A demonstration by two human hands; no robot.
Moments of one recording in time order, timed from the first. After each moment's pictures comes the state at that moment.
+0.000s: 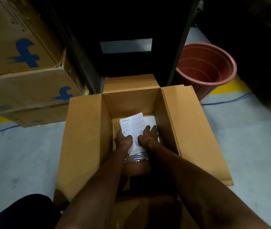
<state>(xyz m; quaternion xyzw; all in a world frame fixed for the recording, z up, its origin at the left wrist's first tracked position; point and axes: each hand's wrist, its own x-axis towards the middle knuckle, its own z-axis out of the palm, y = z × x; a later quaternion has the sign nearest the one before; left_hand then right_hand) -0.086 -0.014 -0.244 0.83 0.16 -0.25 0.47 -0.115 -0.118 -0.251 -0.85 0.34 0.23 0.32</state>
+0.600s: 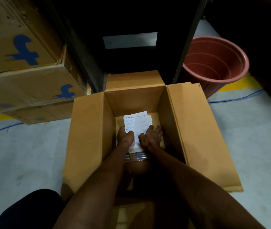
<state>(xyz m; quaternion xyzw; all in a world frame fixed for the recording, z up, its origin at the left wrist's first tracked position) -0.075 -0.014 -0.244 0.84 0.17 -0.27 0.44 -0.117 -0.109 -0.266 -0.85 0.38 0.15 0.33</state>
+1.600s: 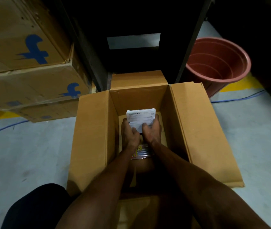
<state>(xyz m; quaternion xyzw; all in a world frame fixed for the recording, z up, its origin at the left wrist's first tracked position) -0.099 -0.013 -0.221 0.89 0.05 -0.13 0.44 -0.120 -0.099 -0.235 -0.73 0.35 -0.09 0.58</state>
